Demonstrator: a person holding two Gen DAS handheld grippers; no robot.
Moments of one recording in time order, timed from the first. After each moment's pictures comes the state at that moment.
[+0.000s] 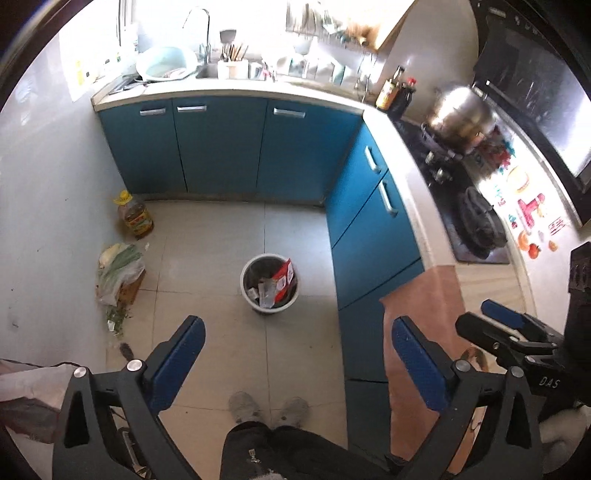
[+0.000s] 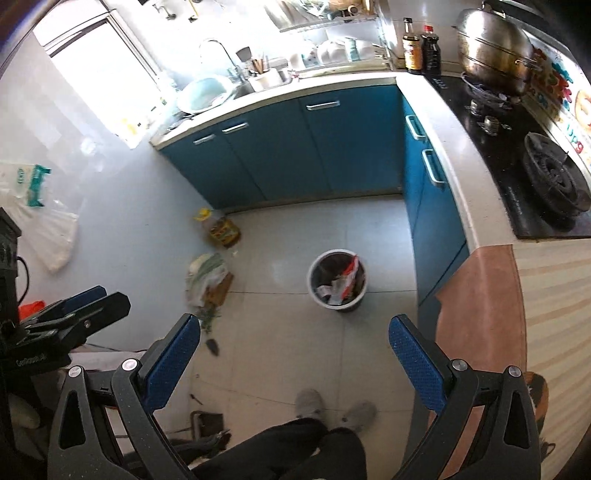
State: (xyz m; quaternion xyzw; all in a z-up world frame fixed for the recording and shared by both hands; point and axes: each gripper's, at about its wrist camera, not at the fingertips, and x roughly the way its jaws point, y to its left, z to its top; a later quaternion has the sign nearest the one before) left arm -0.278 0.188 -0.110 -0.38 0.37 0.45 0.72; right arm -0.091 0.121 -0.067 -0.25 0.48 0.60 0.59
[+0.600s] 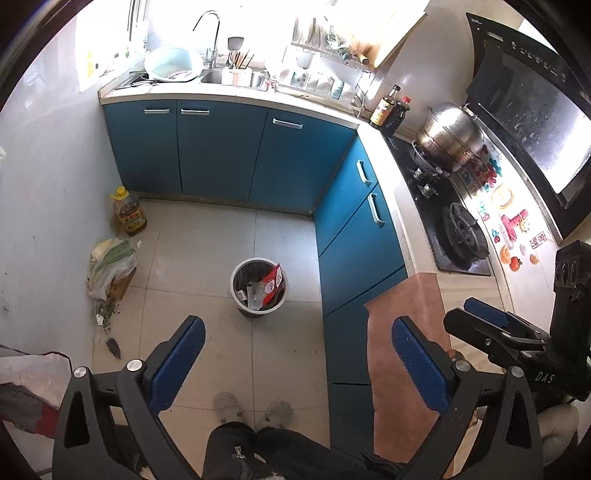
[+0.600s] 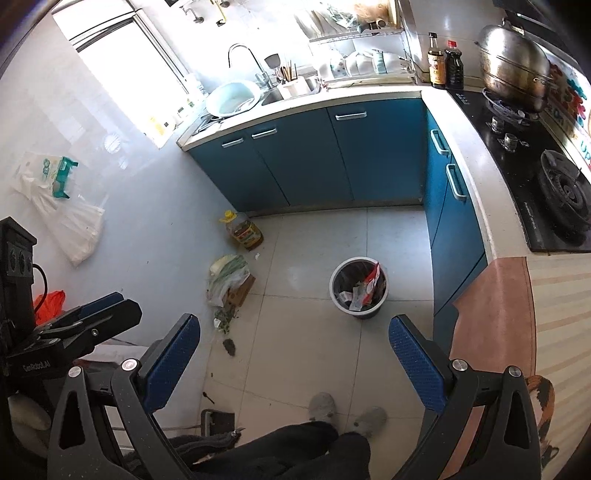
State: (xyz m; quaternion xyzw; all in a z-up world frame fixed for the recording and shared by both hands) left arm -0.305 0.169 -0.094 -0.40 0.33 0.44 0.73; right arm -0.120 0.108 -0.042 -0.24 0.46 0.63 0.57
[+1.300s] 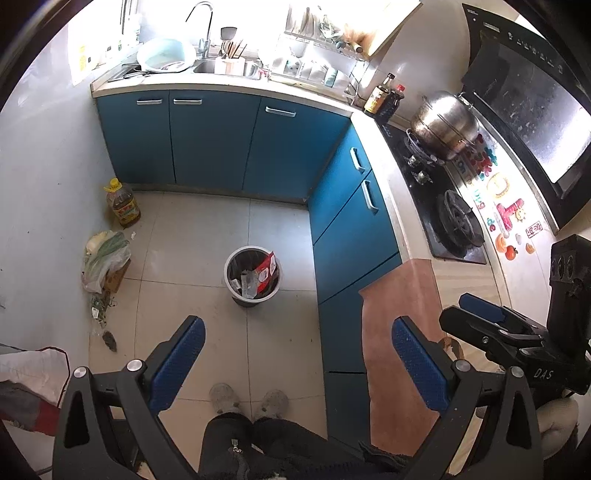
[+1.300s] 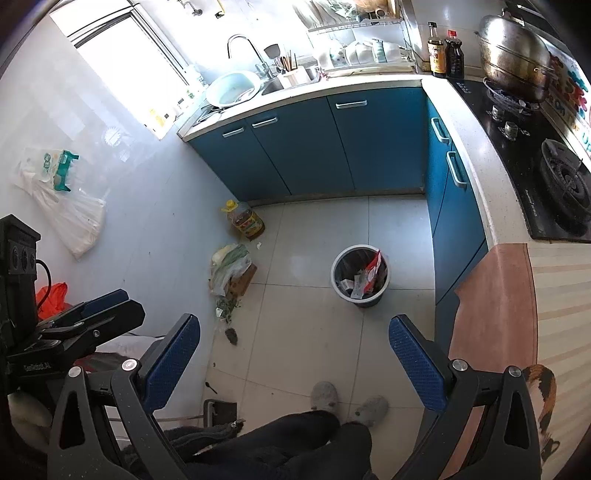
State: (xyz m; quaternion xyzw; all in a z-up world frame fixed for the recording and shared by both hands) left arm -0.298 0.165 -0.096 -0.41 0.35 0.42 0.73; right arm -0.115 0.099 -0.048 -0.25 0.48 0.63 0.56
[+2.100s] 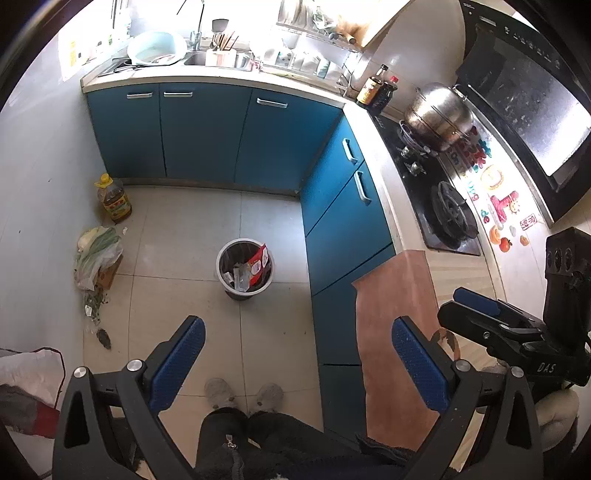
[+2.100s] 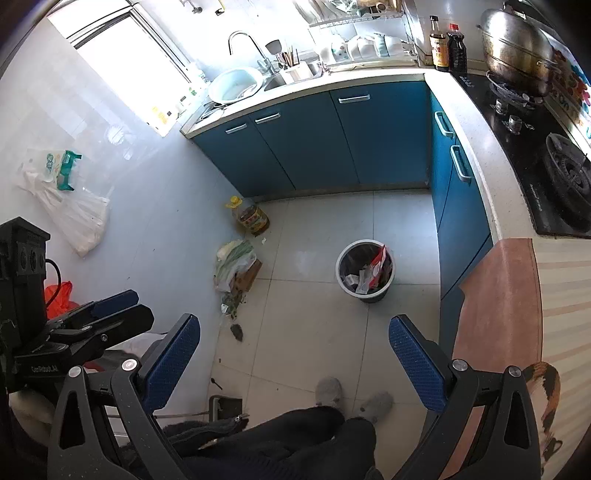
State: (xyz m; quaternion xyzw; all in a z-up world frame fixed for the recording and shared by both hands) left arm -0.296 0.169 -0.100 -0.42 0.36 0.39 0.74; right arm -0.111 0.091 -0.052 -0.25 0.49 0.63 0.54
